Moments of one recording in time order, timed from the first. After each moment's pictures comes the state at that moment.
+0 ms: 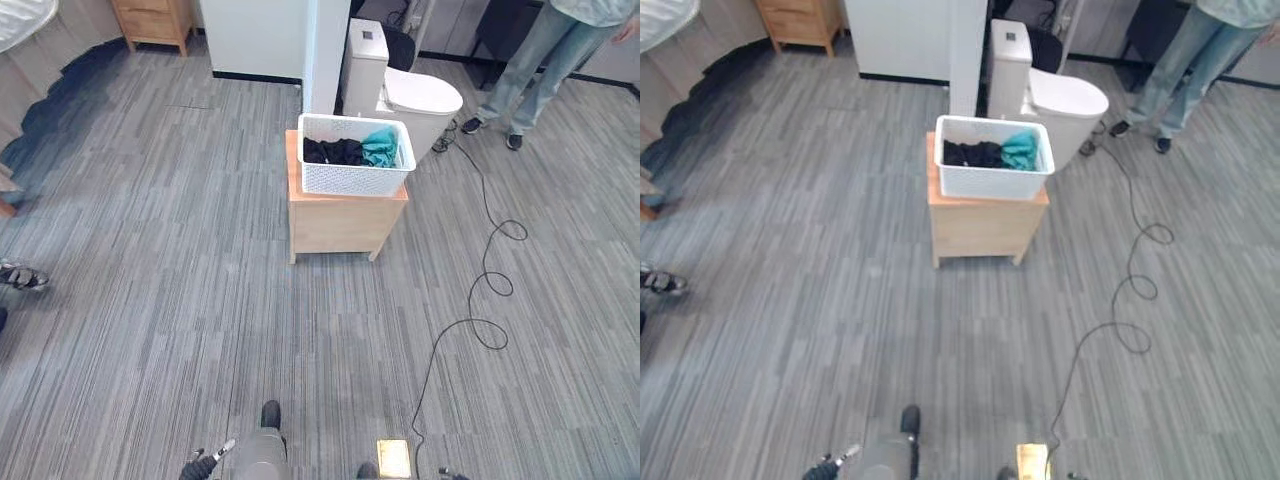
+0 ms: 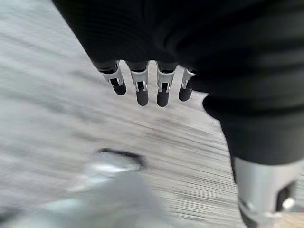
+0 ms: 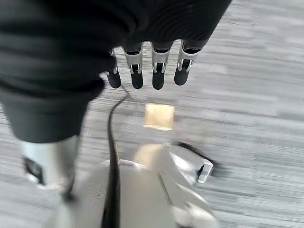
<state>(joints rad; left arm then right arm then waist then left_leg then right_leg) 0.01 0.26 -0.05 1.23 -0.42 -0.17 0.02 0.06 -0.25 0.32 1.23 0.17 -0.08 0.01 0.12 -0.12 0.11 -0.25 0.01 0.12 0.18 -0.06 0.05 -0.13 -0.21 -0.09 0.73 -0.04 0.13</state>
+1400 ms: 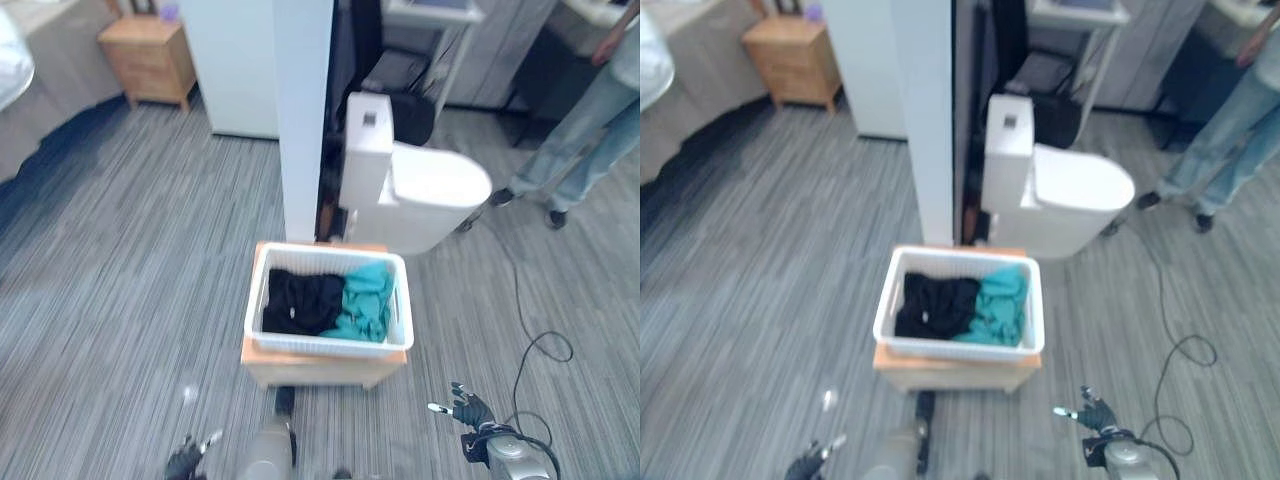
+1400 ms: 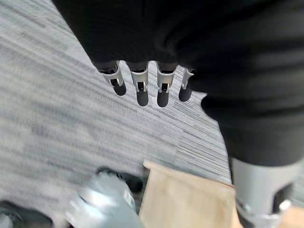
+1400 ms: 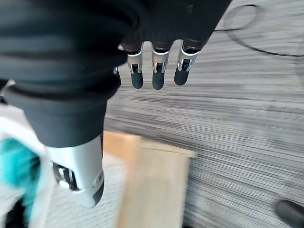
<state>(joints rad) 0.11 0.31 0.05 1.22 -0.43 -0.17 -0.02 0.06 -0.42 0.20 0.78 0.20 -0.11 0.03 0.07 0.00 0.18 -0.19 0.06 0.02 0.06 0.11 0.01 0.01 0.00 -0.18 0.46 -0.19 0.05</state>
